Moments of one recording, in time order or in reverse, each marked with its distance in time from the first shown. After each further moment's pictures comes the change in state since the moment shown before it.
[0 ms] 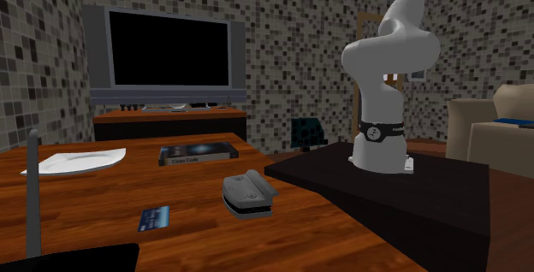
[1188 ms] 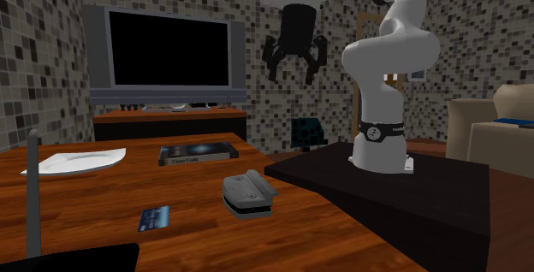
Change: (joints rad) arm -0.032 0.007 -0.285 -0.476 -0.238 0.523 -0.389
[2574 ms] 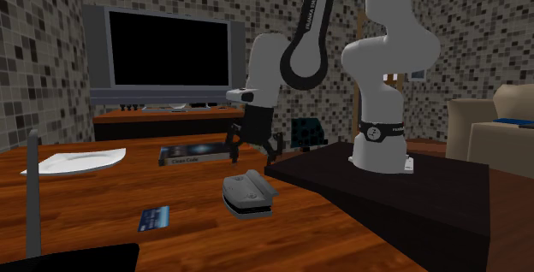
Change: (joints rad) arm 0.050 0.937 -0.200 0.030 0.740 0.931 -1.148
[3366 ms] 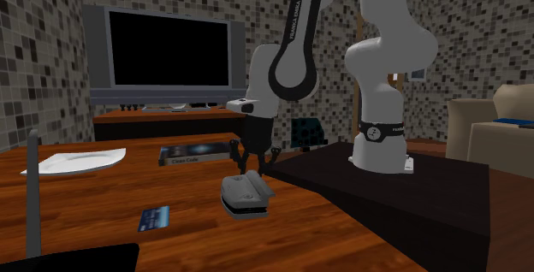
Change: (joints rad) arm -0.277 0.105 0.333 0.049 0.285 0.074 -0.228
